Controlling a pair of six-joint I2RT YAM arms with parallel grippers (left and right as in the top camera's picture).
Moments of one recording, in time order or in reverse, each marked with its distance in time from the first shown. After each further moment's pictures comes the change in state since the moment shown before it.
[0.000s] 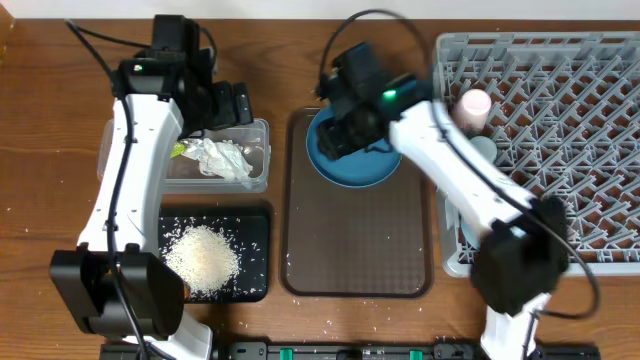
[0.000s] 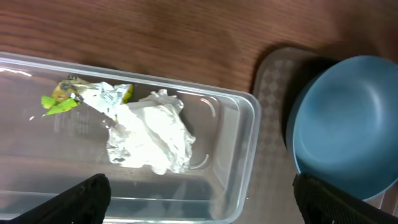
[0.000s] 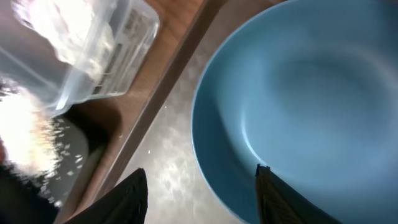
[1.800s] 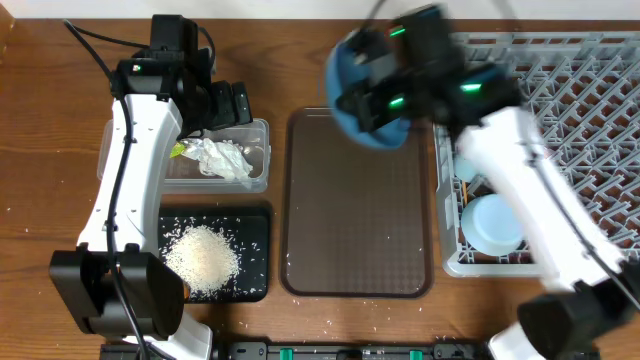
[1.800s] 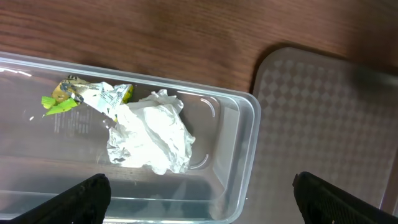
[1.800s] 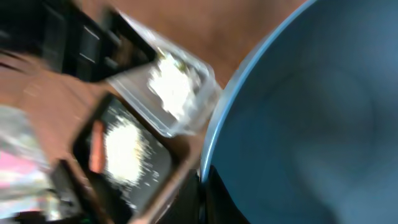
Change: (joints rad) left arm 0.001 0.000 0.000 0.000 0.001 0.000; right arm -0.167 -0.291 0.040 0.024 -0.306 -0.010
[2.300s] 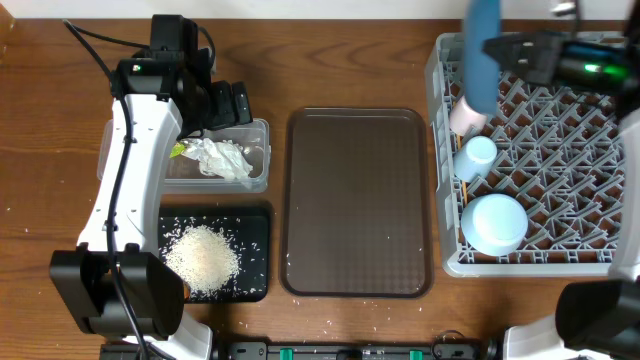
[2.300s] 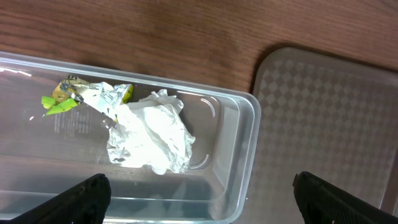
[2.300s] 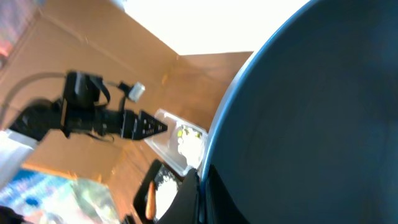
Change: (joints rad) left arm 0.000 0.000 0.000 0.000 0.000 0.000; right arm -0.651 -0.039 0.006 -0.013 -0.601 -0.026
